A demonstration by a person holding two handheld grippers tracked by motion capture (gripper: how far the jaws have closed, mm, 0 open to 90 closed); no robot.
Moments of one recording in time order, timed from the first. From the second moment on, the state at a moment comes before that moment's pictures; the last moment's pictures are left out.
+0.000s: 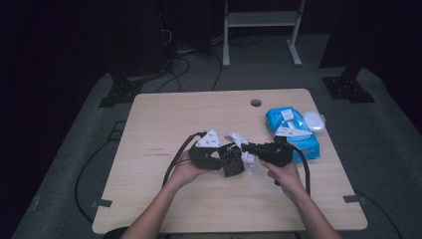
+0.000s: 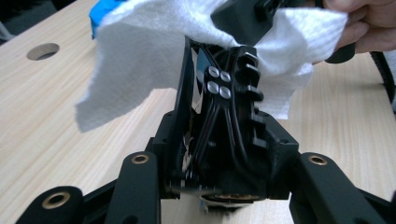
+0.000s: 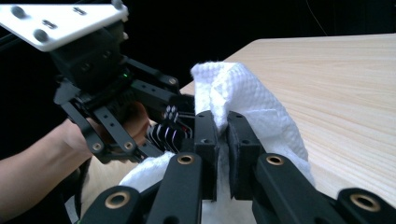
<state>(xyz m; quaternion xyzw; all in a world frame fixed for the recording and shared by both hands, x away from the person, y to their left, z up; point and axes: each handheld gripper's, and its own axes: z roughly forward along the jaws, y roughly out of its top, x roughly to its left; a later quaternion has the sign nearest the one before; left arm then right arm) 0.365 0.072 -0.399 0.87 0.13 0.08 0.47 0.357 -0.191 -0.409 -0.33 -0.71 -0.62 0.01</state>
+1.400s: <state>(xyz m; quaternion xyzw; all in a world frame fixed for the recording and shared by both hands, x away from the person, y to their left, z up) 0.374 0.069 -0.446 0.92 0.13 0.07 0.36 0.347 -0.146 -0.436 -0.32 -0.80 -0.49 -0.09</state>
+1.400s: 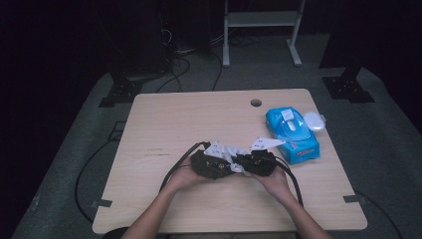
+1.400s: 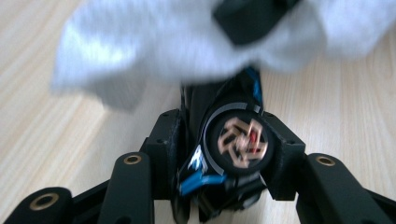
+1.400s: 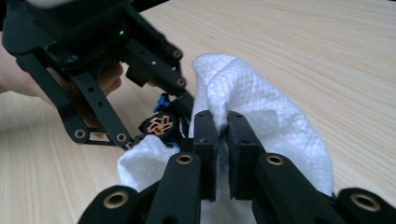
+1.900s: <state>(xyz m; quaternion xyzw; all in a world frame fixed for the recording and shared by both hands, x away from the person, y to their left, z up) 0.378 0.082 -0.441 0.93 0.12 0.08 0.34 0.353 -0.170 -0.433 -0.35 -0.80 -0.48 -0.13</state>
